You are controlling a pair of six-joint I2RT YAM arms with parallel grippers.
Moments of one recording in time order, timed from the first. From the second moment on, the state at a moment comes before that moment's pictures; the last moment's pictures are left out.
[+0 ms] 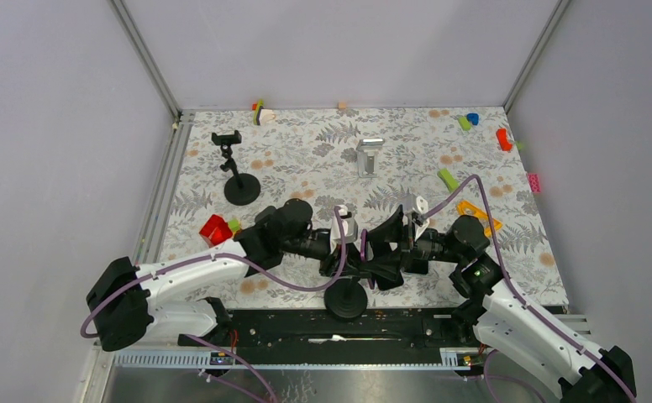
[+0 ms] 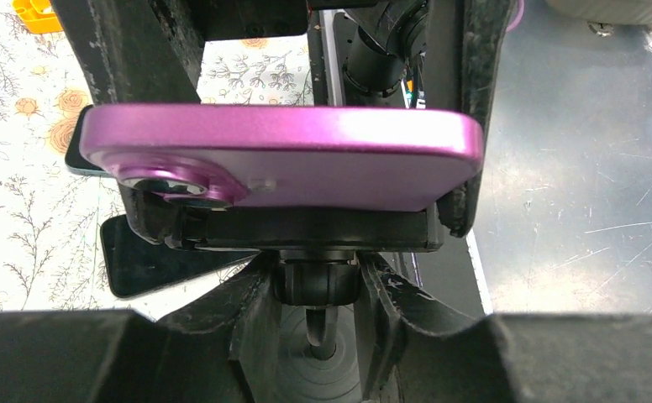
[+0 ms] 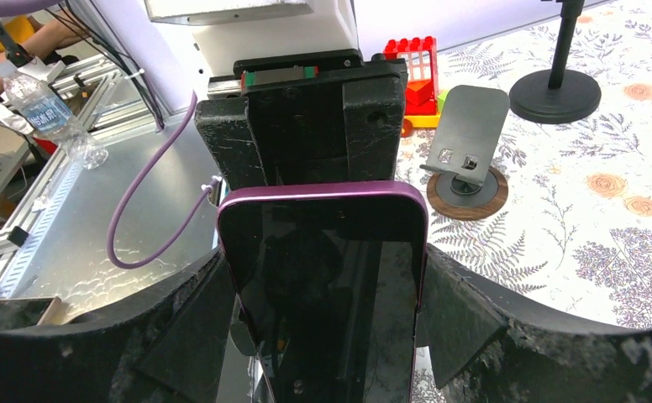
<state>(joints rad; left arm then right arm) -0.98 1.20 0.74 0.11 0.72 0.06 0.61 0.69 0.39 0.35 -0.83 0.31</state>
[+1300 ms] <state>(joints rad) -0.97 1.15 0.69 0.13 0.65 0.11 0.62 0.77 0.57 0.03 -0.82 0.12</state>
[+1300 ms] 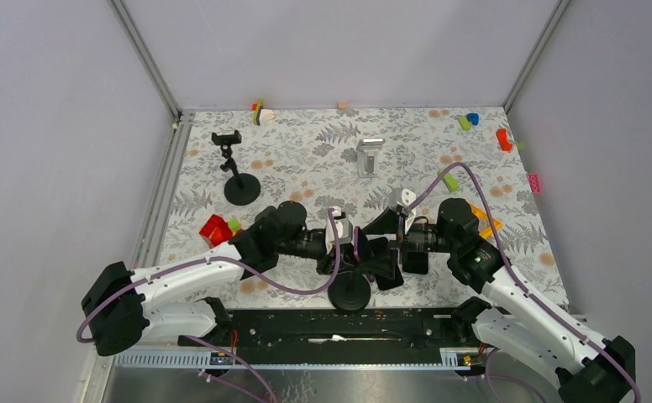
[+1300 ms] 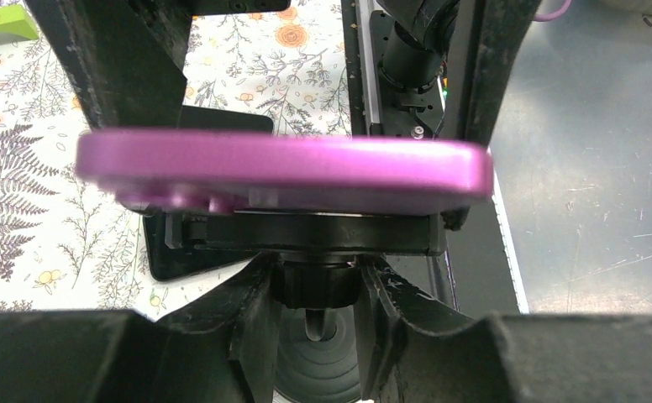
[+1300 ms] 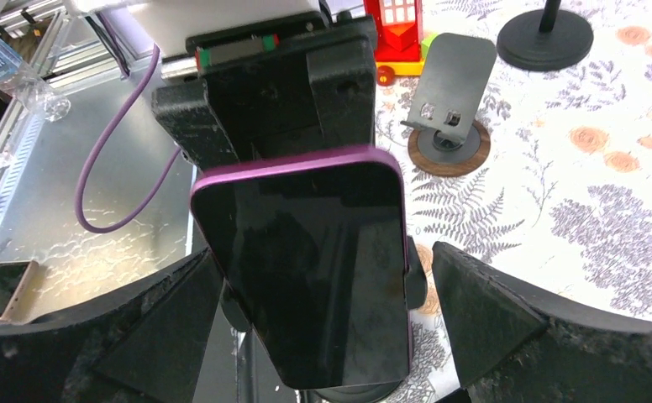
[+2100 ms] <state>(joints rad) -0.97 1.16 0.71 0.12 0.66 0.12 0.70 0.83 0.66 -0.02 -0.74 -0.04</state>
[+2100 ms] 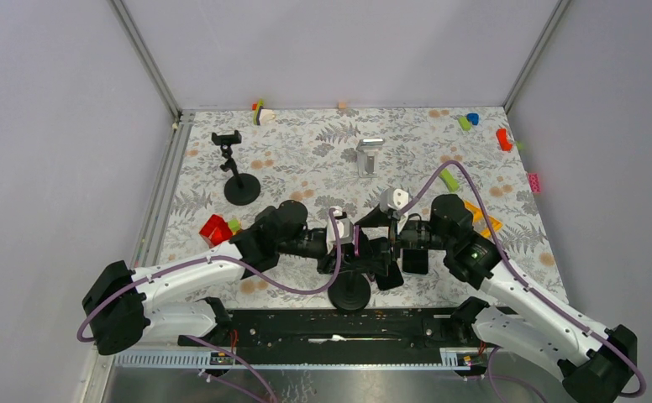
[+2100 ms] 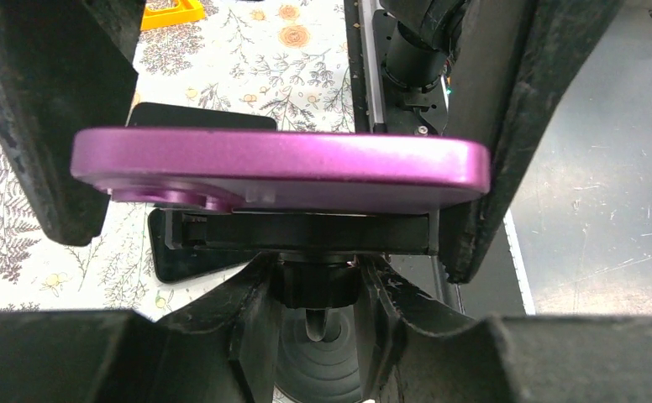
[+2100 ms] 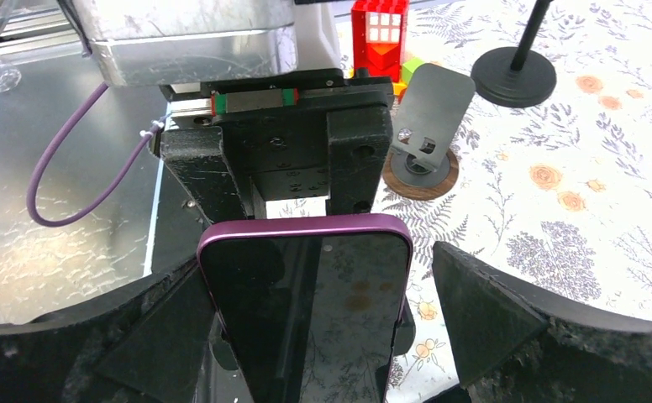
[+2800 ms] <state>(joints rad) -0.97 1.16 0.71 0.12 0.64 0.12 0.78 0.77 0.61 0.00 -0.54 0.04</state>
